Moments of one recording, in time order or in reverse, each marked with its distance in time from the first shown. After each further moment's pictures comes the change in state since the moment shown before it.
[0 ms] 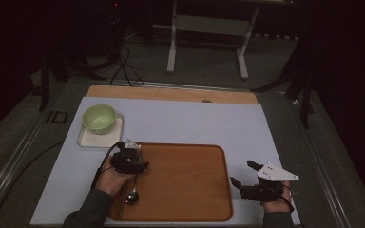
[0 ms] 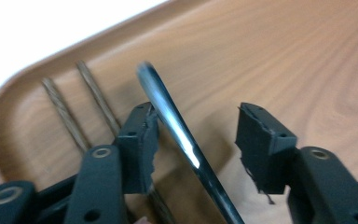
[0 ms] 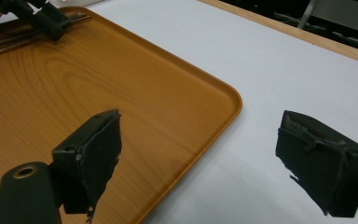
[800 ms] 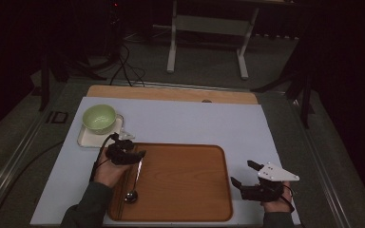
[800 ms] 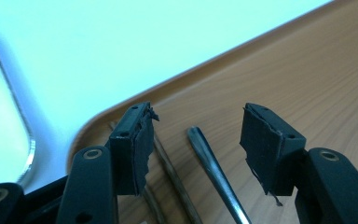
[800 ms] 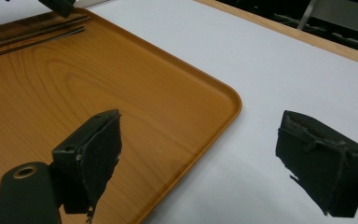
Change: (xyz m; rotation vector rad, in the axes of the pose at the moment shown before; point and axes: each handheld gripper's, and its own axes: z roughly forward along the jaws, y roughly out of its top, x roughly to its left) left arm 0.016 0.014 -0.014 -0.107 0.064 -0.036; right arm 0.000 0.000 -0.001 -0.004 0.001 0.003
